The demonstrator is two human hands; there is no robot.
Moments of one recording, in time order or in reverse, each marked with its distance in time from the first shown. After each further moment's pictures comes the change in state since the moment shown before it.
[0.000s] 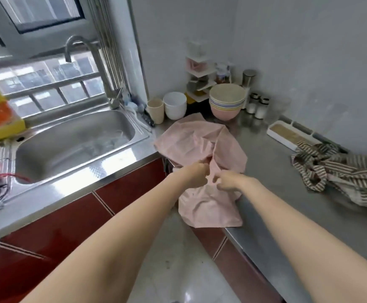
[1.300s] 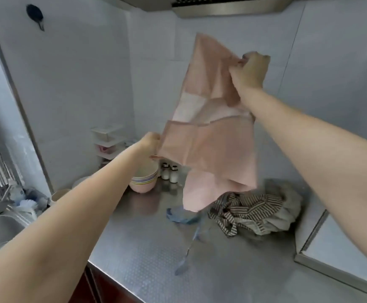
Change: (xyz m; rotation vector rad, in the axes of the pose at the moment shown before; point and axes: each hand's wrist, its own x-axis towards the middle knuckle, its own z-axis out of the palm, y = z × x) left_hand 0.059 0.112 -0.237 -0.990 0.266 0.177; right_hand -0.204 0.096 -0.349 0.656 1.744 0.287
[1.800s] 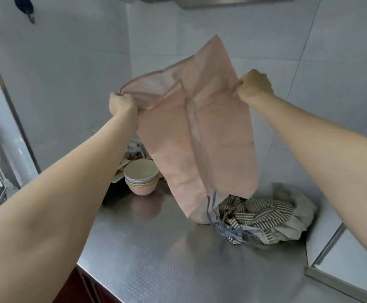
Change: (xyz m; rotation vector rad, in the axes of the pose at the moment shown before) left_hand 0.066 0.048 -0.046 -0.261 0.719 0.067; right_hand 0.026 0.050 0.023 -0.486 -0.299 0.059
